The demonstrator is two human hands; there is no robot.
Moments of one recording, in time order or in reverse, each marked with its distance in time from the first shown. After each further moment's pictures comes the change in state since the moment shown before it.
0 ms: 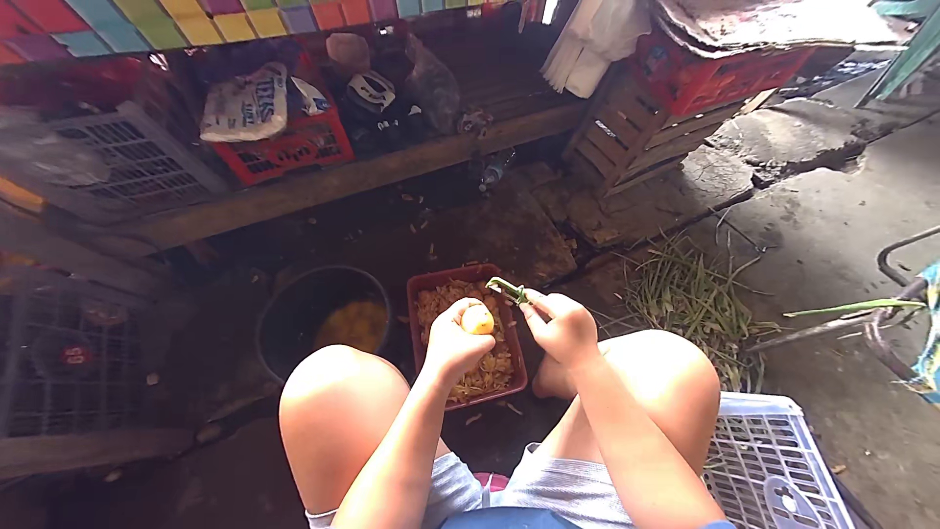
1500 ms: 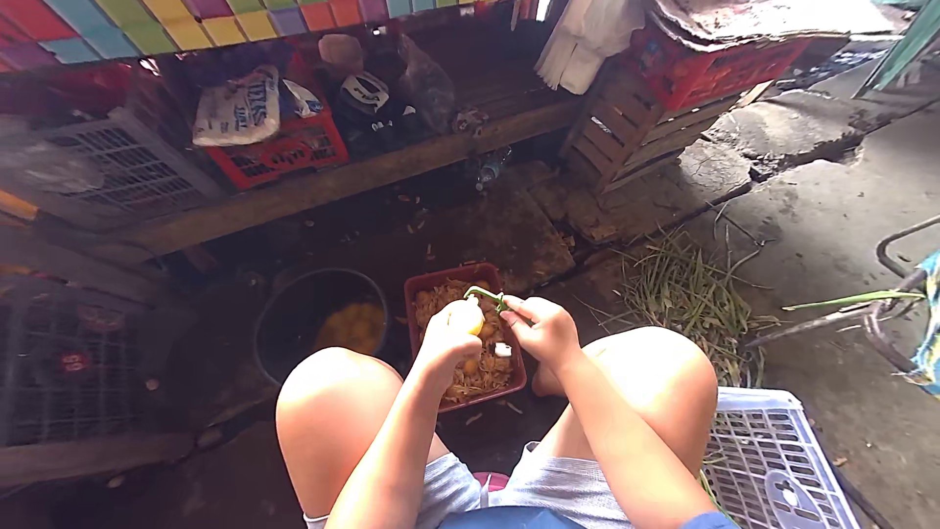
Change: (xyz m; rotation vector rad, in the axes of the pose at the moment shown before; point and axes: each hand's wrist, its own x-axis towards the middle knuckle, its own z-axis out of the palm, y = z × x) left_hand -0.009 0.007 -0.006 -0.405 -0.094 -0.073; right_hand -0.003 -0.003 0.014 0.257 -0.079 -0.046
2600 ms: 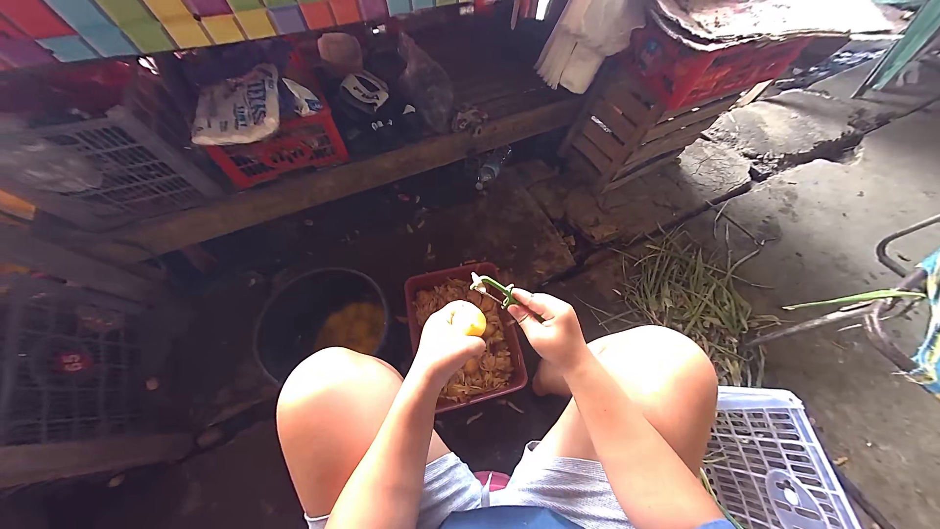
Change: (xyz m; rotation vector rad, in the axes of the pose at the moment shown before) left_hand 0.003 0.005 -0.004 0.323 0.050 -0.011; right_hand 0.003 -0.004 -0.006 0.181 0.070 0.043
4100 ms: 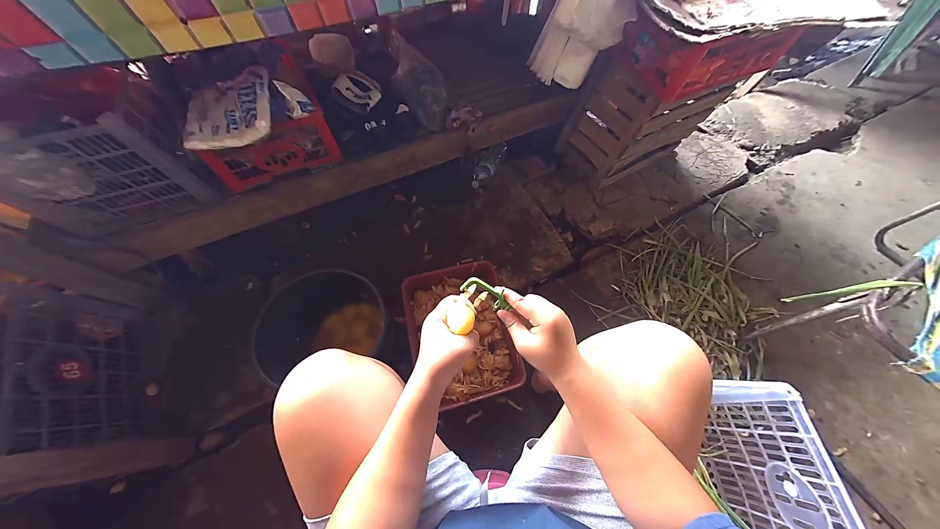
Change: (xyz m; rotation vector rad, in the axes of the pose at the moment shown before) left_hand 0.006 -0.010 0.014 -0.023 0.105 0.093; right_hand -0.007 -0.011 0.005 -0.185 0.035 -0.108
